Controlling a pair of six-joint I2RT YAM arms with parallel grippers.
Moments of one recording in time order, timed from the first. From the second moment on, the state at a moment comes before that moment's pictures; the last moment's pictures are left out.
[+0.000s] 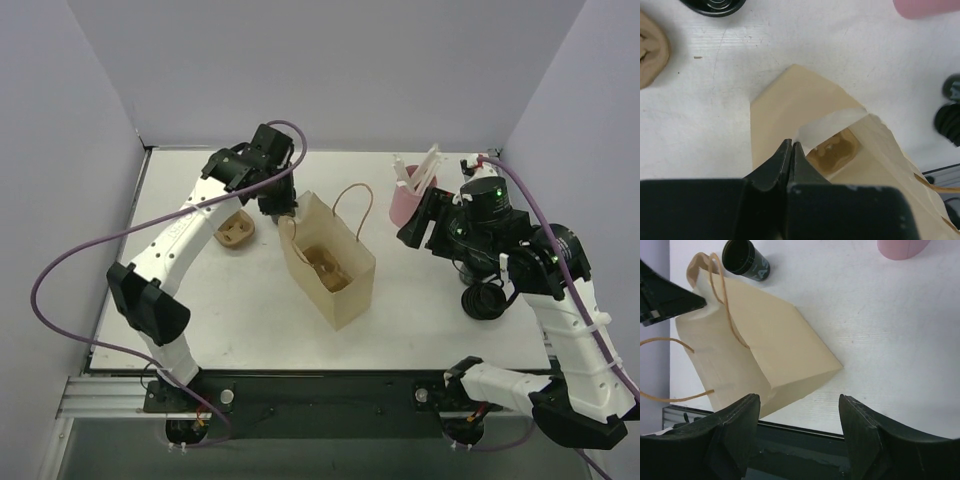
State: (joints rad) left arm -0.58 1.78 1.95 -1.13 -0.04 -0.57; right arm 0.55 1.10 1.64 -1.22 0.12 0.67
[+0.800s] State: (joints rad) left arm -0.59 1.58 1.71 -0.99 -0.12 -0.79; right arm 0.65 1.18 1.54 -1.23 0.14 0.83
